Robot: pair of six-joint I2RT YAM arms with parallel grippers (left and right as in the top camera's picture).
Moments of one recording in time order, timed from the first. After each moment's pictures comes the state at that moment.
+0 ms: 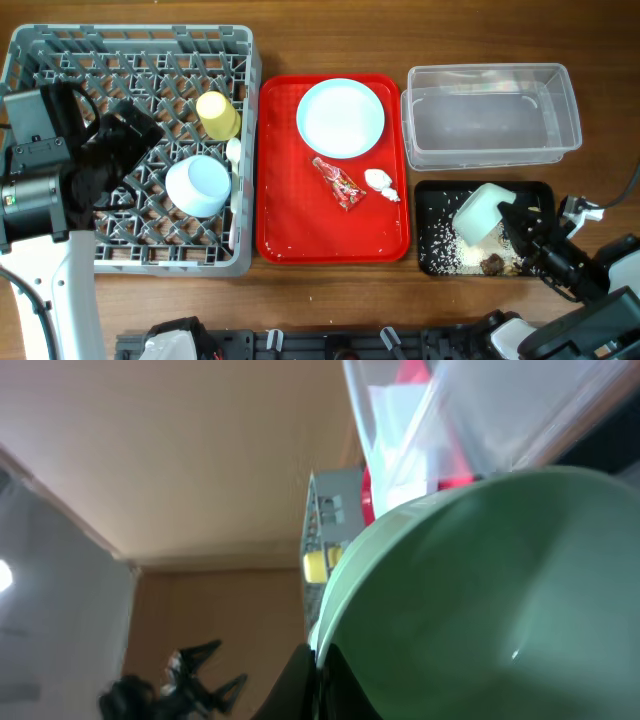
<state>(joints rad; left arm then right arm) 0.20 1.20 1.42 -1.17 0.05 -0.64 -0.99 1.38 0.64 -1.45 -1.38 -0.68</state>
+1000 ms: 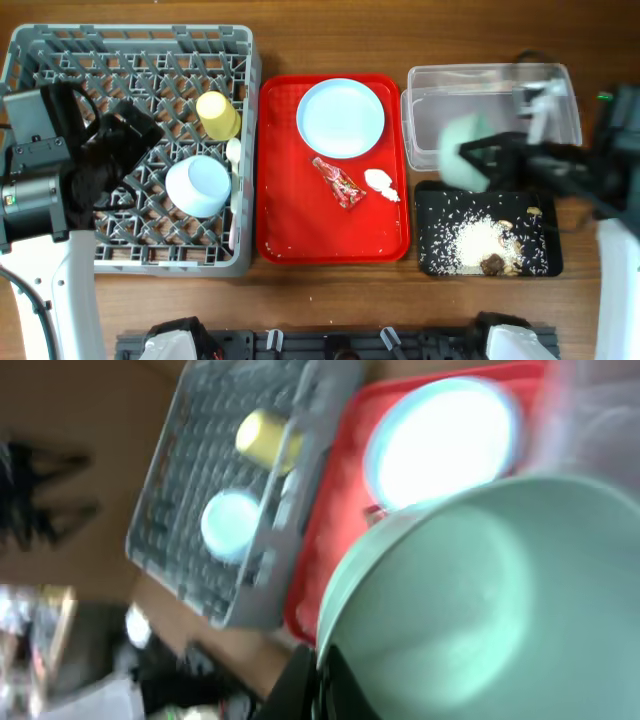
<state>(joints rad) 0.20 1.20 1.42 -1.17 0.05 -0.64 -0.08 1.20 1.41 -1.26 -0.81 -0.04</state>
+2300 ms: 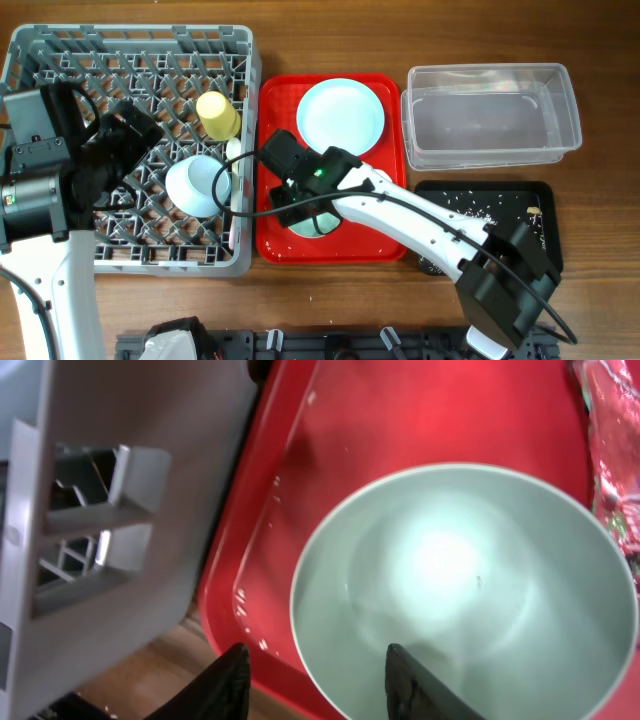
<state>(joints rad) 0.20 1.20 1.42 -1.17 0.05 -0.64 0.90 1.85 1.41 -0.84 -0.11 0.50</state>
